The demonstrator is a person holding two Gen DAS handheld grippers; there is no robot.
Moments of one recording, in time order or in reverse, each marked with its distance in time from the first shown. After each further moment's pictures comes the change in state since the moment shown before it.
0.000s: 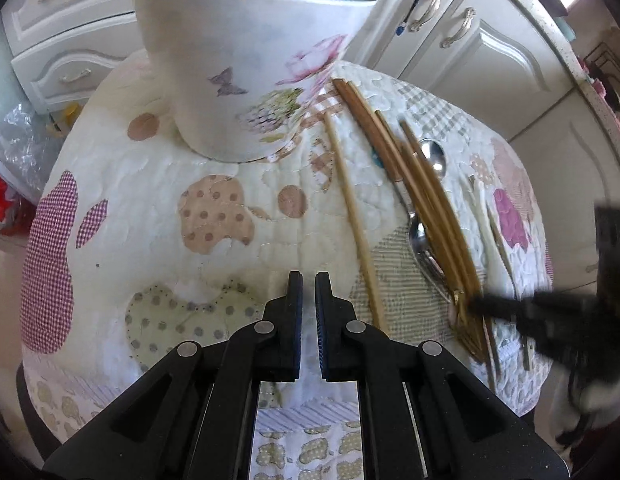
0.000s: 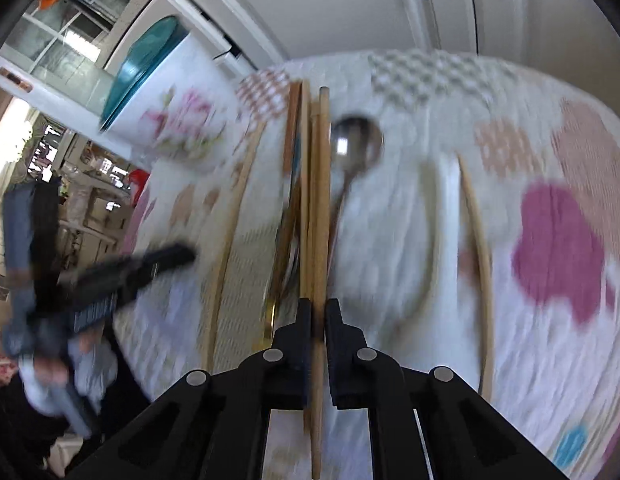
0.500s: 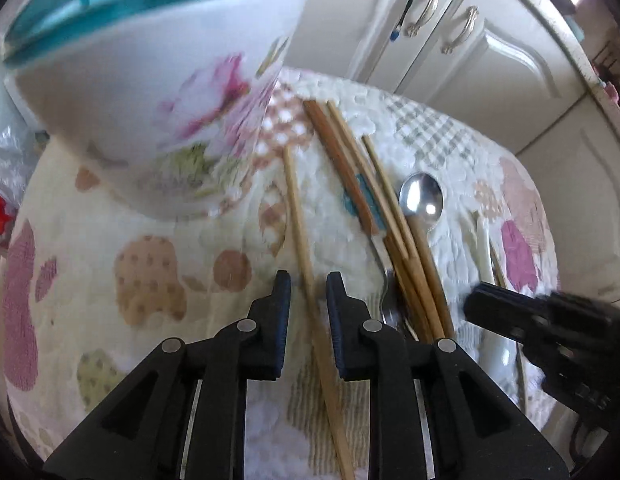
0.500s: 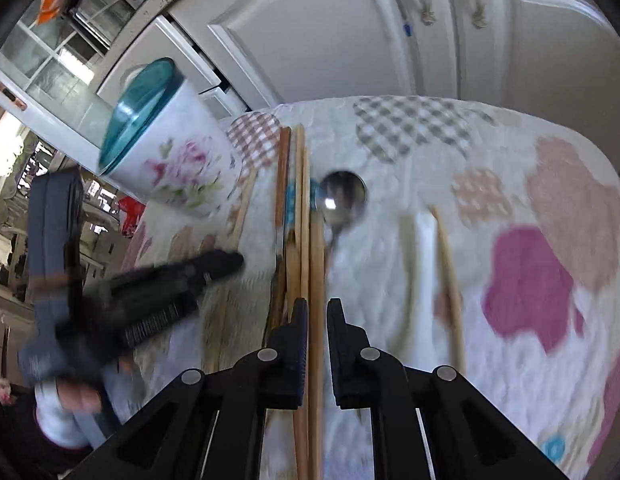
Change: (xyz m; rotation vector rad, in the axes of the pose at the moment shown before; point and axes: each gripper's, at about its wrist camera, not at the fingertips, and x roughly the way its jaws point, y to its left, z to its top) left arm 0.037 -0.037 0.035 0.008 -0.037 0.053; right arm 0.002 0.005 0.041 0.009 -0.095 -0.065
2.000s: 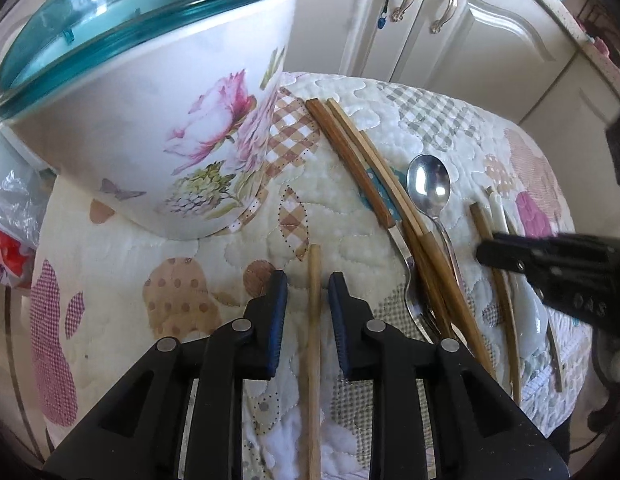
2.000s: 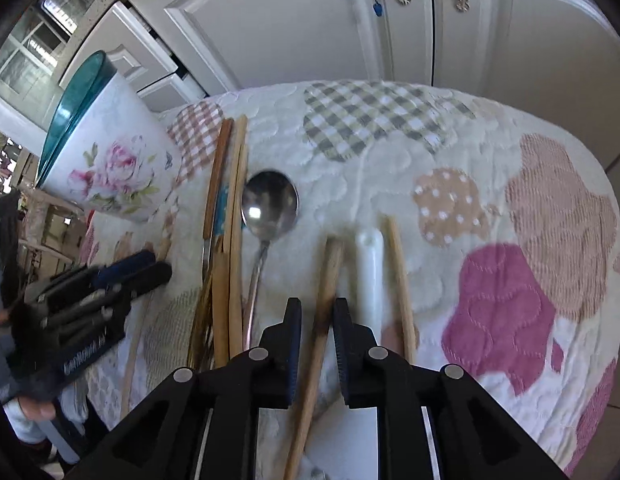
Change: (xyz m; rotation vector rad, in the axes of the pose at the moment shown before) left arm 0.009 0.009 0.007 0.135 0.006 0.042; right arm 0.017 -0.022 0.017 0.012 0.050 -0.127
